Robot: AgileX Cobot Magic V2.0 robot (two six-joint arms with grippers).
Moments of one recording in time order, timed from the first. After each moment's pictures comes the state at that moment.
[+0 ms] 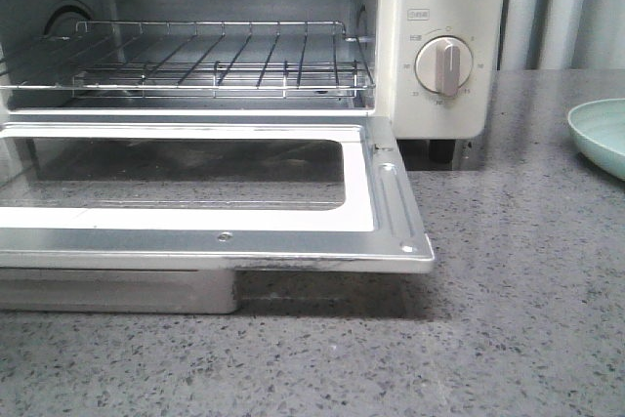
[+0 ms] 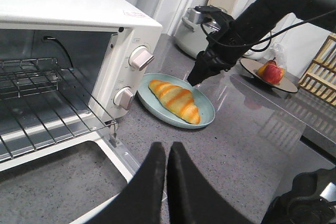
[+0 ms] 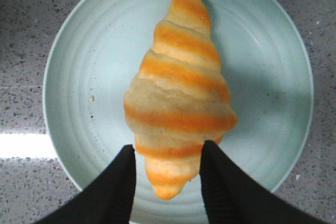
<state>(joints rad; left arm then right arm) -0.91 0.49 -0.60 -0.14 0.33 -0.16 0.03 1.35 -1.22 -0.08 1.16 0.00</state>
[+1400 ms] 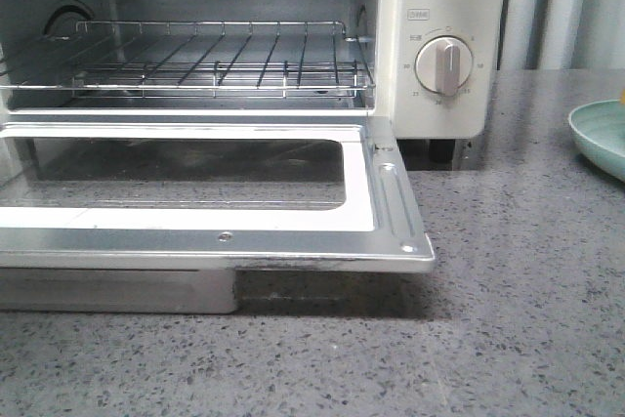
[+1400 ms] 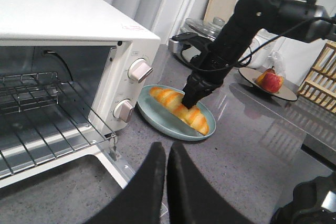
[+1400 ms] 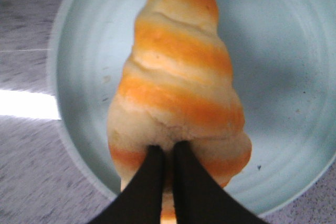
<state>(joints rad) -0.91 0.49 -0.60 -0.12 0.28 -0.16 0.12 1.40 -1.23 -0.10 1.22 0.00</state>
